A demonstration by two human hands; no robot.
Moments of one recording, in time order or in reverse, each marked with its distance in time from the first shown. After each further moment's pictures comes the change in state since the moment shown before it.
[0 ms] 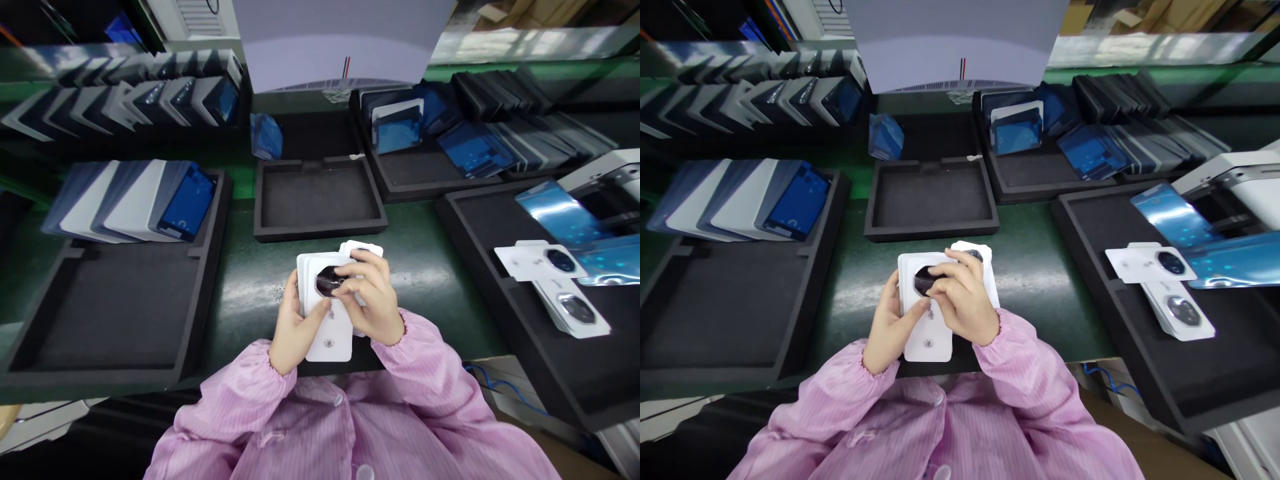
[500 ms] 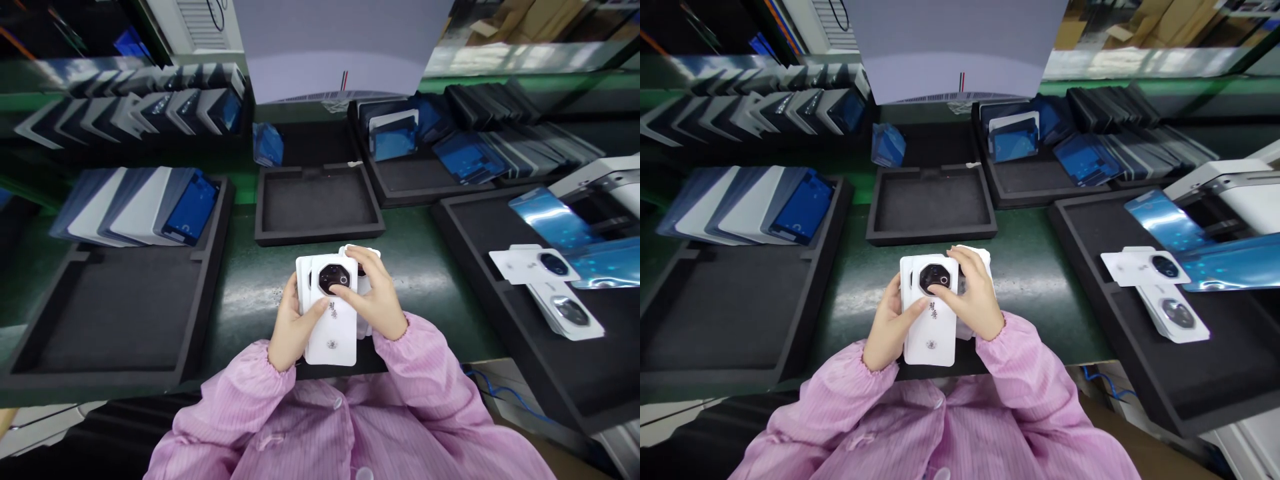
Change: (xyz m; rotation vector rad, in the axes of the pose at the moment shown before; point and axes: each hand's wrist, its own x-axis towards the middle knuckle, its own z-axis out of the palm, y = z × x) left_hand 0.005 -0.003 -0.002 -0.197 0.007 -0.080; right_hand -0.001 0.007 0.000 0.069 -0.063 0.411
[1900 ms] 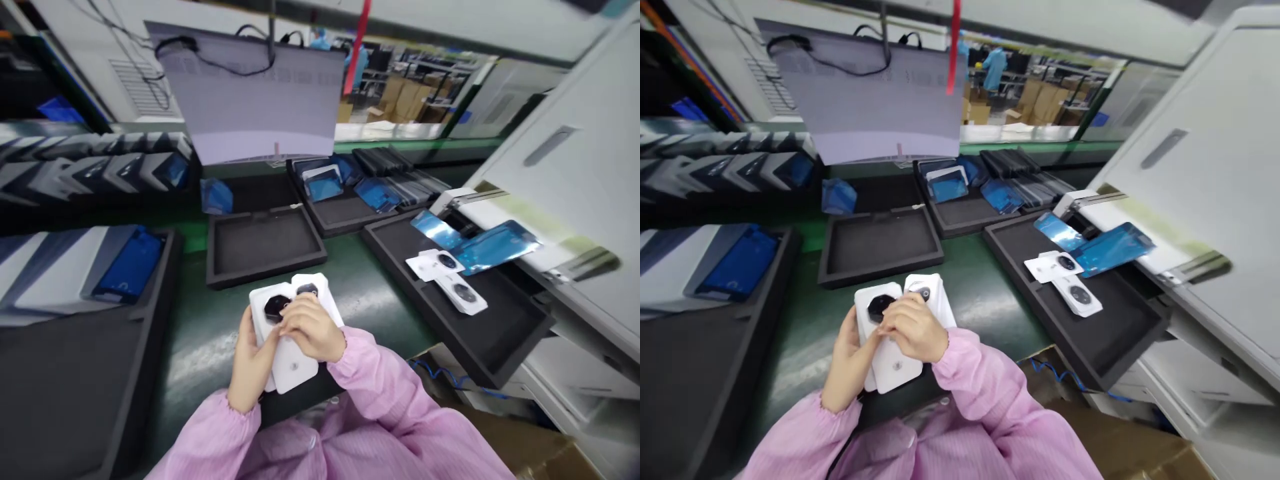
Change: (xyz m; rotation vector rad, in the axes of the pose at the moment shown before) left_hand 0.000 -0.004 -0.001 0.328 0.046 0.158; right_hand -0.017 -0.007 0.007 0.030 0.041 -0.553
